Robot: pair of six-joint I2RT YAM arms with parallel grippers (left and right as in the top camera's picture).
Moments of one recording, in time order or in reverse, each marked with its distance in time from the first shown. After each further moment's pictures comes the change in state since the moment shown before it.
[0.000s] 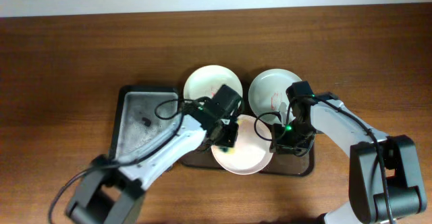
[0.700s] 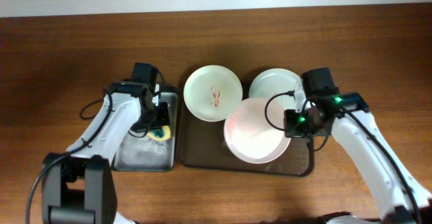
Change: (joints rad) left arm 0.545 -0.009 -0.008 -0.183 -0.092 0.150; right arm 0.000 -0.317 0.102 -0.080 0.232 -0.013
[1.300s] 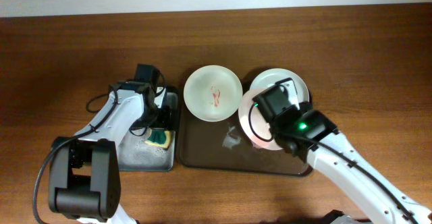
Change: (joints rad) left arm 0.005 0.088 -0.004 0.067 -0.018 0.193; right arm 0.419 -0.069 0.010 0.064 0.760 0.036
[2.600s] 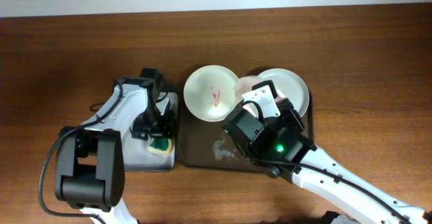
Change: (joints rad) left arm -0.014 0.073 0.063 -0.211 0.058 0.001; right arm 0.246 0.000 0.008 0.067 0.432 -0.002
